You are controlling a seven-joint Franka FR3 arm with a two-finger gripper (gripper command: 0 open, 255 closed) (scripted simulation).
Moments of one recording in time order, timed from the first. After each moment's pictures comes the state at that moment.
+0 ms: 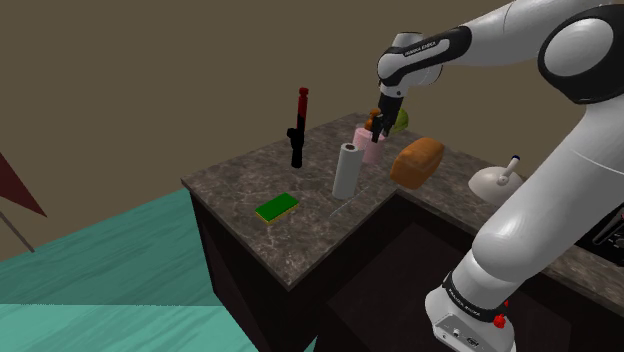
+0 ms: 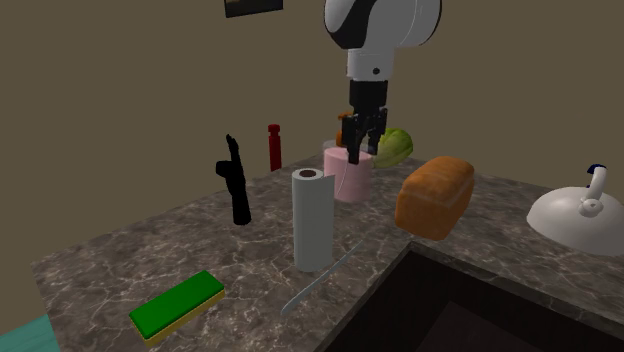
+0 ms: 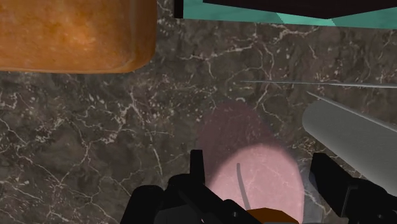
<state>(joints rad) -0.15 -0.06 -0.28 -2.12 -0.02 2.05 -0.50</state>
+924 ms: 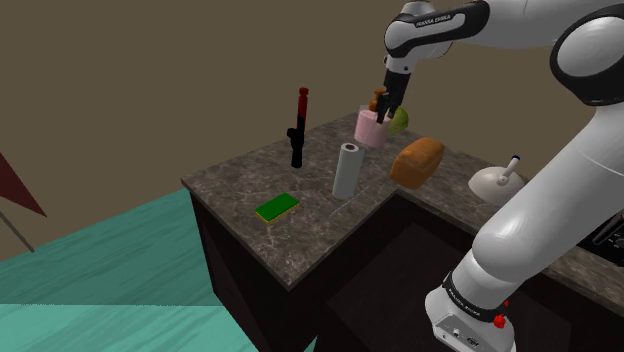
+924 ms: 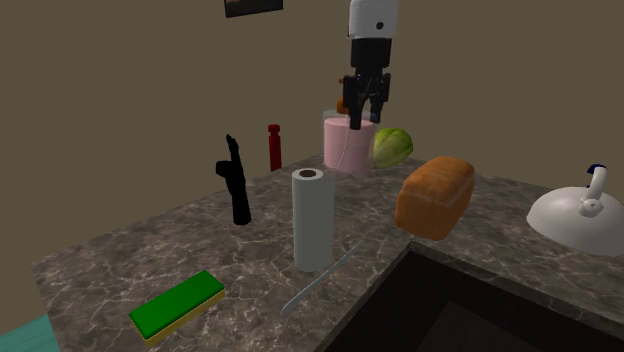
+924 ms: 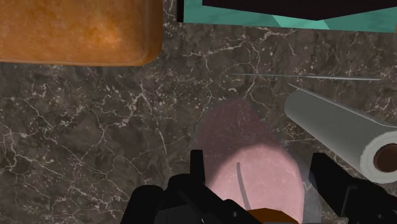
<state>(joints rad) -0.14 -0.11 -0.27 -1.98 -0.03 1.87 -0.49</state>
